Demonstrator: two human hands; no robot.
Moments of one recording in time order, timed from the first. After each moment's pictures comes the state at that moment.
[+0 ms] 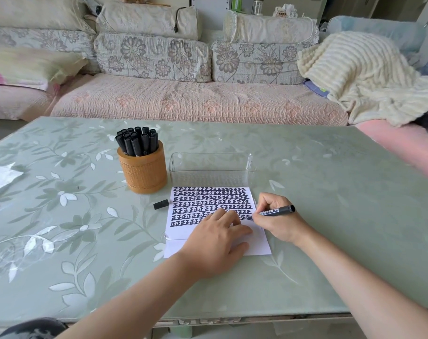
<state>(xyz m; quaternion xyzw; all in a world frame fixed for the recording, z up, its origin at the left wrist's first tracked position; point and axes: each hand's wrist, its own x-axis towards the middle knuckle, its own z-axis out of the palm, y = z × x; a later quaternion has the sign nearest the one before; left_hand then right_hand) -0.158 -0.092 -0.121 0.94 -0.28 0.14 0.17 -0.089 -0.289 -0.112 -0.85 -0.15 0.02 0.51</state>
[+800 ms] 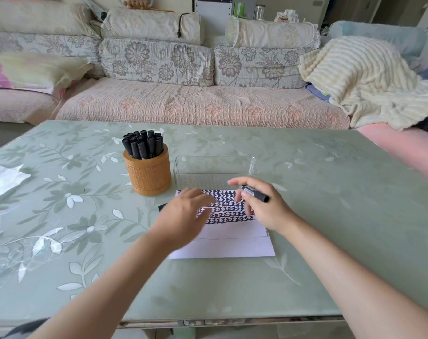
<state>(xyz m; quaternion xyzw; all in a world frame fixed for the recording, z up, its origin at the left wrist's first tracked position) -0.134 -0.025 -0.095 0.93 -0.20 0.19 0.23 -0.090 -0.245 -0.076 -0.80 -0.22 0.02 0.56</state>
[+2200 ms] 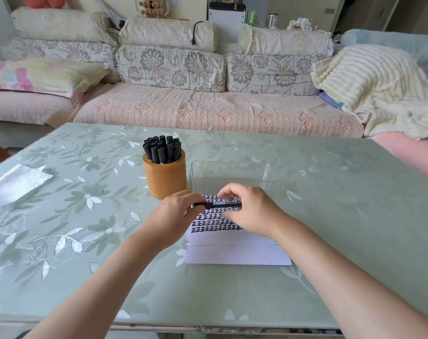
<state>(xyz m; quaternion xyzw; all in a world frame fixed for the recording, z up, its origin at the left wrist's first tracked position) -0.145 0.020 -0.074 0.93 -0.14 0.16 0.30 -0.099 -0.188 -0.049 -0.91 -0.26 0.02 0.32</state>
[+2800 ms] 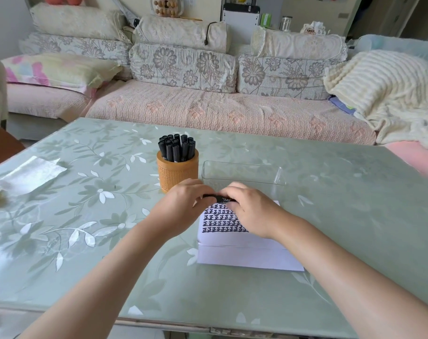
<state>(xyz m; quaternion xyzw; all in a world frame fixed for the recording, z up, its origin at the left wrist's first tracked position) -0.140 0.035 -0.060 0.92 -0.18 0.21 0.29 -0.095 -0.164 -0.046 -0.90 -0.35 0.03 0.25</state>
